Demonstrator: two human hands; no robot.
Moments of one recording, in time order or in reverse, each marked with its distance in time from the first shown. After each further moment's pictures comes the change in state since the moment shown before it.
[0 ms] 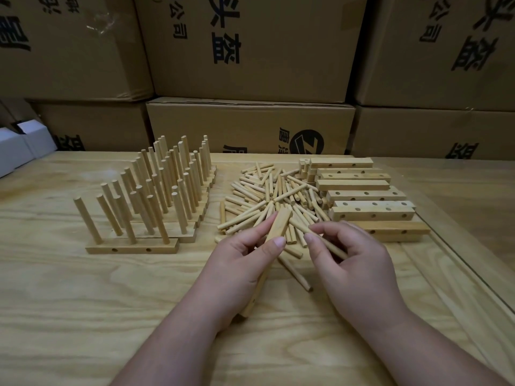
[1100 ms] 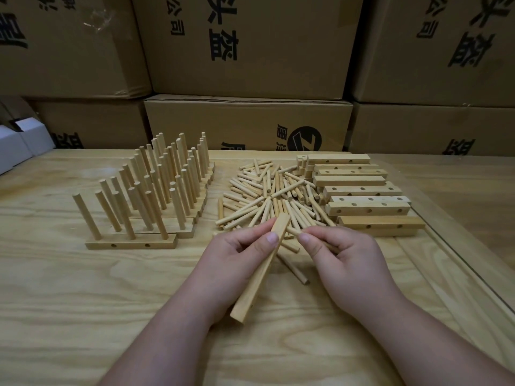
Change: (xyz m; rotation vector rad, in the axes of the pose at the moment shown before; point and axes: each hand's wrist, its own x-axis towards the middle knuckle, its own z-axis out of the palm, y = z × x) left_hand -0.009 0.017 0.001 0.077 0.051 -0.088; right_hand 0.002 0.002 -0.006 0.043 -0.168 0.157
